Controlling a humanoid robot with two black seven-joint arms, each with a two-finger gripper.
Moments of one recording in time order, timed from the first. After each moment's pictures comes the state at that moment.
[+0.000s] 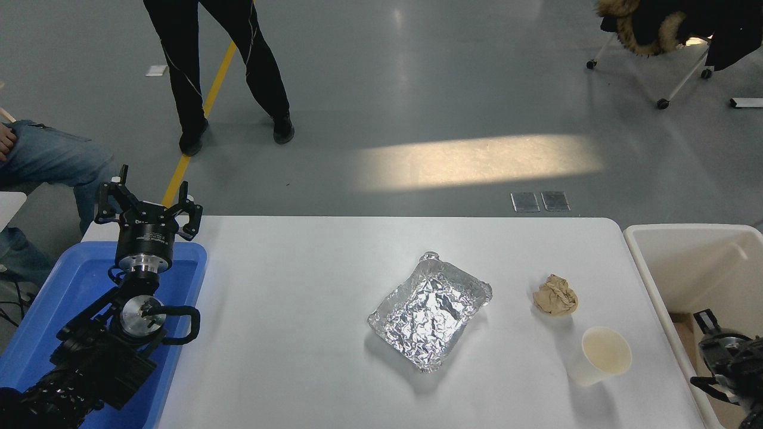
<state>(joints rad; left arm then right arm) -0.61 0.19 -0.97 -0.40 -0.12 -0.54 -0.56 0.54 -0.24 -0.52 -0.11 0.19 -0.02 -0.10</state>
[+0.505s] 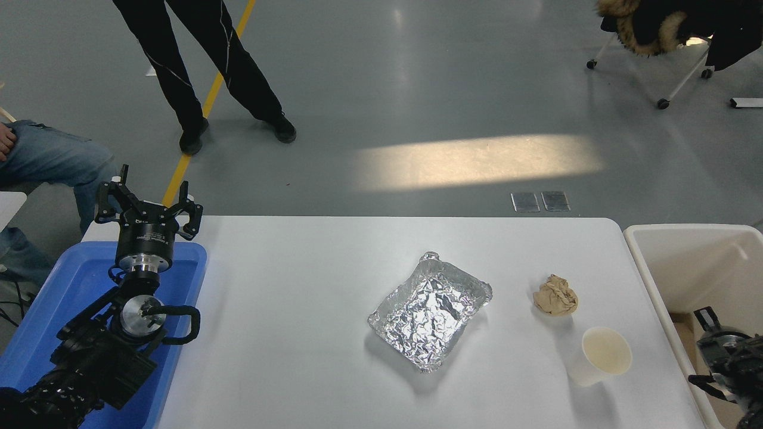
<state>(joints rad) -0.61 0.19 -0.97 -0.40 -0.12 -0.54 -0.56 0.56 -0.24 -0.52 -0.11 0.19 -0.04 -0.10</state>
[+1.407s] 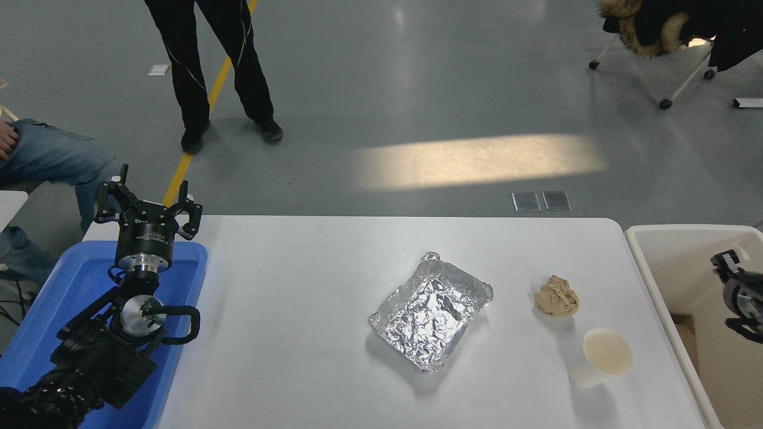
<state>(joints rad) -0.61 0.19 -0.97 -0.41 -0.11 -0.54 -0.56 1.05 -0.70 -0.71 0.65 0.18 -0.03 -0.11</state>
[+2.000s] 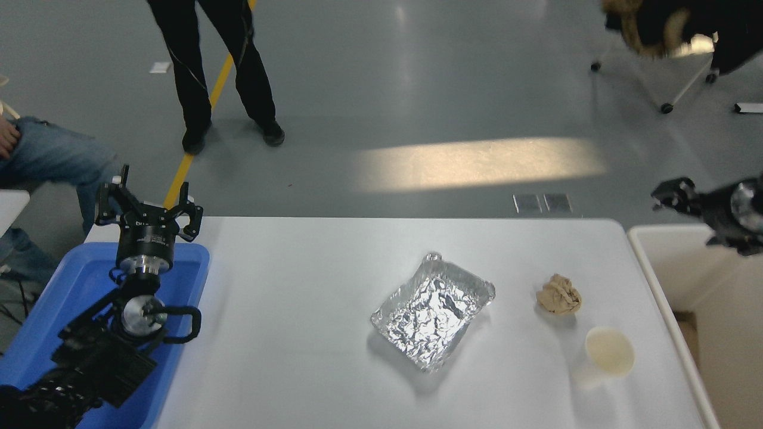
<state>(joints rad) -0.61 0.19 -0.97 -0.40 -0.12 -0.54 -0.56 2.29 -0.46 -1.48 1.50 0.19 0.41 -0.10</state>
